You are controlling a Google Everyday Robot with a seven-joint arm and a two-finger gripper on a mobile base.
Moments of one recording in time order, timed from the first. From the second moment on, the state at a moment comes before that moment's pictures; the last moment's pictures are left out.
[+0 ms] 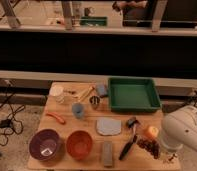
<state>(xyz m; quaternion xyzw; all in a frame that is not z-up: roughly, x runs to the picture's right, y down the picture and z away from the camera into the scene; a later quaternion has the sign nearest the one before) 0.300 0.279 0.653 -0.36 0.06 0.07 0.93</state>
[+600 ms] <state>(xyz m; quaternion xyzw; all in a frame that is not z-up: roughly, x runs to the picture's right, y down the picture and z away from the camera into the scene) 0.332 0.295 0.674 -0.38 0.08 0.10 0.92</state>
